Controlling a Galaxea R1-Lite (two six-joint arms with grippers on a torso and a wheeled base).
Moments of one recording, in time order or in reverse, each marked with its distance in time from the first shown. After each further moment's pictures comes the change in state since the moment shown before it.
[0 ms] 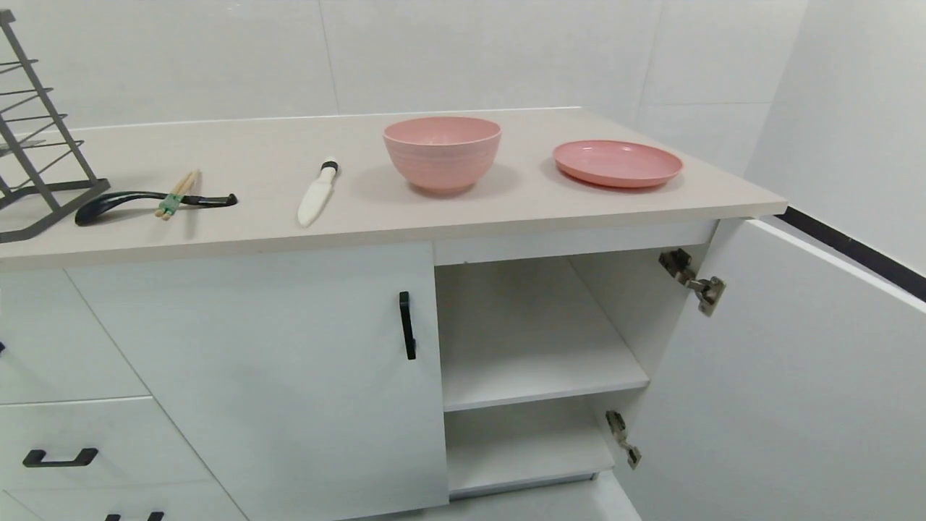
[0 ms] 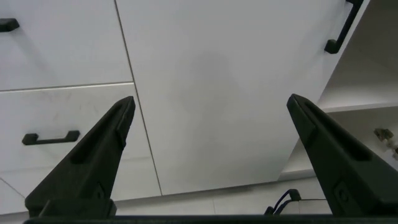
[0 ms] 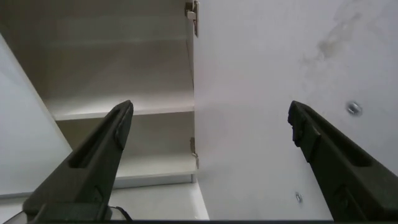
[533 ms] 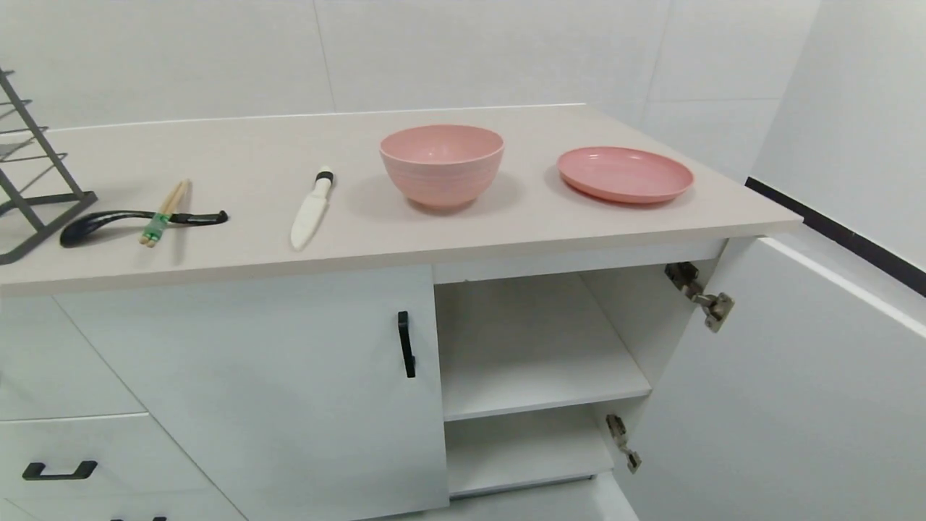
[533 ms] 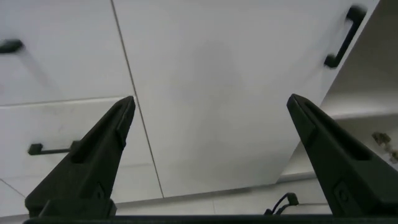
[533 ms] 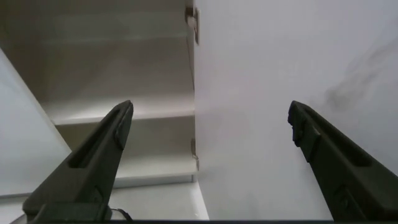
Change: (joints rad) left arm 0.000 0.000 0.000 0.001 0.000 0.001; right arm 0.000 0.000 0.000 0.001 0.000 0.000
